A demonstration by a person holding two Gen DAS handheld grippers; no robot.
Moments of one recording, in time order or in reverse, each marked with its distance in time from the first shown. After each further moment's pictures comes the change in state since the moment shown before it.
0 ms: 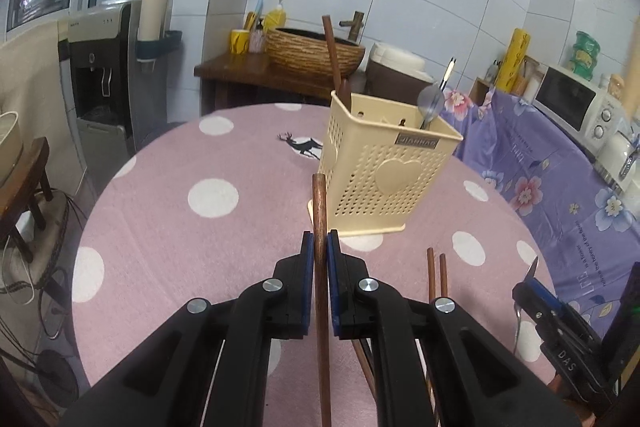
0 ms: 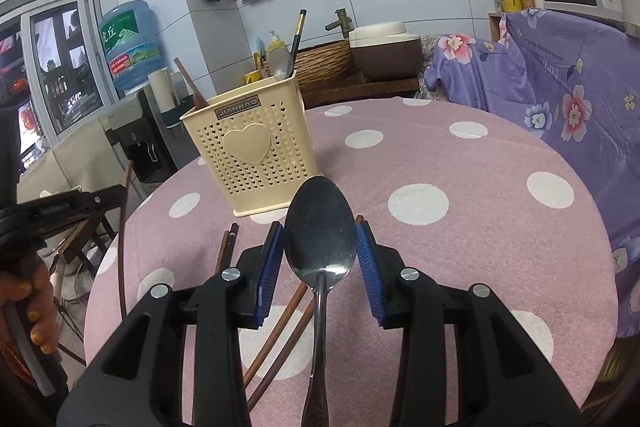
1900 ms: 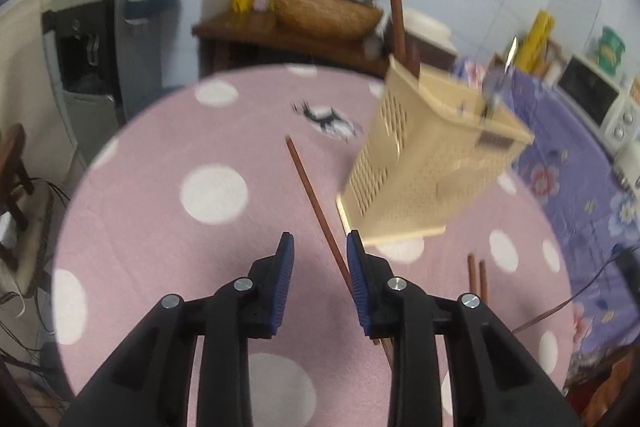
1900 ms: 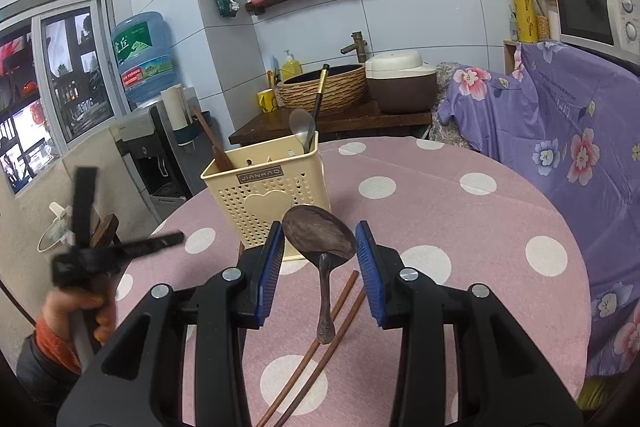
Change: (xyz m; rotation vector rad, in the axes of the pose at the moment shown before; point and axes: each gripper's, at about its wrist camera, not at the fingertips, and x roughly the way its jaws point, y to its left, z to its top) left arm 0.090 0.028 0.017 -0.019 0.205 -0.010; right arm -0.016 0.017 0.064 -0.046 -0.034 0.030
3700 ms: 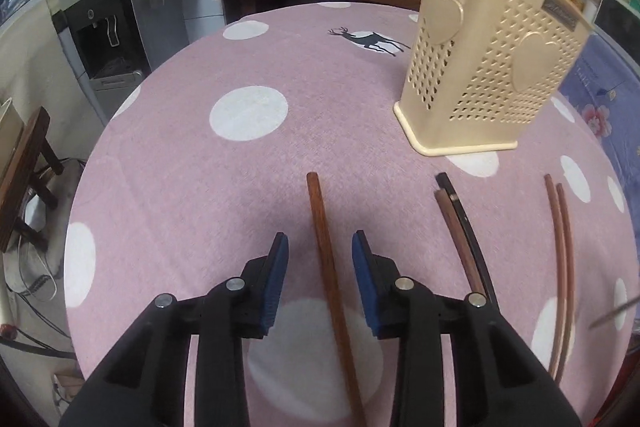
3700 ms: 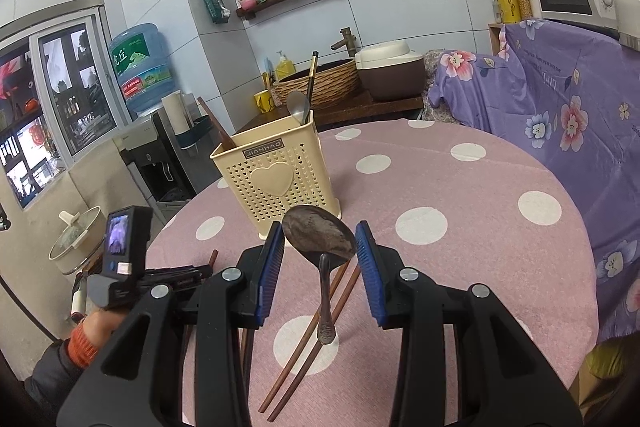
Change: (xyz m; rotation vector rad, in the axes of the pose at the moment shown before) left arm 0.030 0.015 -0.037 0.064 0.116 0.199; right arm -0.032 -0.003 -0.033 0.074 -0.006 0.006
